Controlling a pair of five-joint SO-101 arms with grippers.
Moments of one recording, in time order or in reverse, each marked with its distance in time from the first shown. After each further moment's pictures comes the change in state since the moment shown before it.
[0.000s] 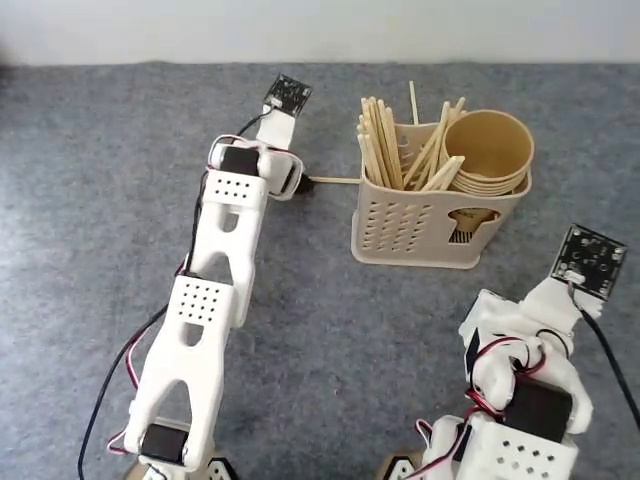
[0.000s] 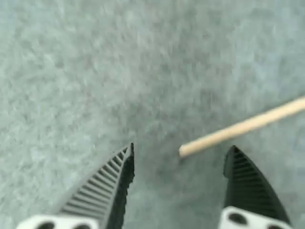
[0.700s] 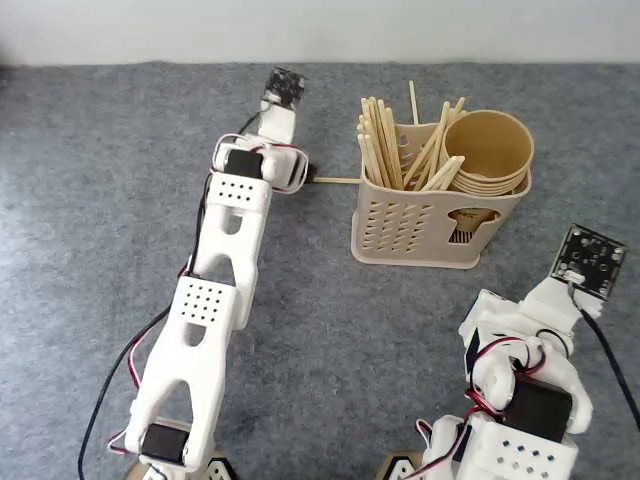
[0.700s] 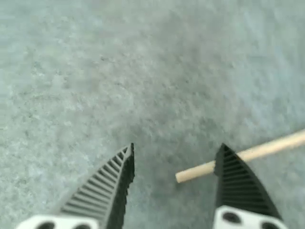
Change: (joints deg) left arm 0.8 1.1 -1.3 -1.6 1.0; right arm 0.0 0.0 0.0 0.0 0.0
